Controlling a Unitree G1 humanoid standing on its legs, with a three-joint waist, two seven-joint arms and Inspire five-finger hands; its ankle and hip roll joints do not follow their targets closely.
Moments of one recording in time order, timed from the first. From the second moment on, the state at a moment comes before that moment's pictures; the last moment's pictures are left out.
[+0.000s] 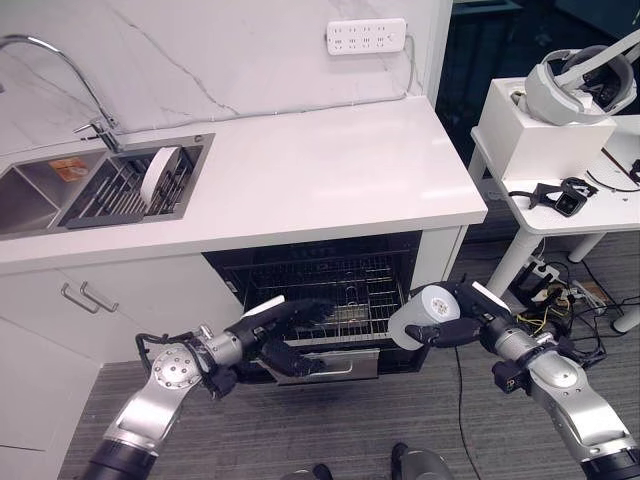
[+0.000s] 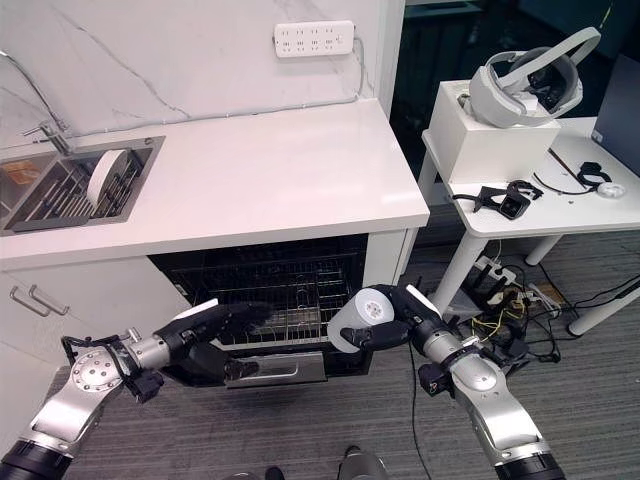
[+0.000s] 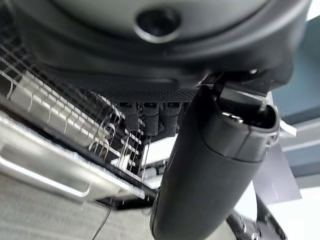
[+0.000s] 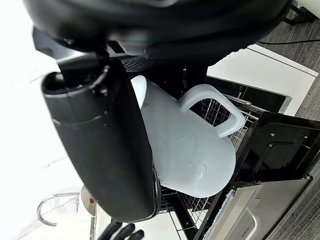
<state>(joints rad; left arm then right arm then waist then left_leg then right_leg) -0.05 0.68 -0.16 0.00 -0.18 0.04 -0.52 0.00 -0.64 0.11 -0.06 0.31 0.19 0.21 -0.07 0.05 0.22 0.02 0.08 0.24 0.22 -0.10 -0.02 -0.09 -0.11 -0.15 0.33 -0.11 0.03</state>
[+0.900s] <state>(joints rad) -0.15 0.65 -0.27 0.42 0.18 0.08 -0.44 -0.01 -0.64 0.11 -0.06 0.31 0.19 0.29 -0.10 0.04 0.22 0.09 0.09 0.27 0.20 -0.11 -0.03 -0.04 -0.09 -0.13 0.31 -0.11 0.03</state>
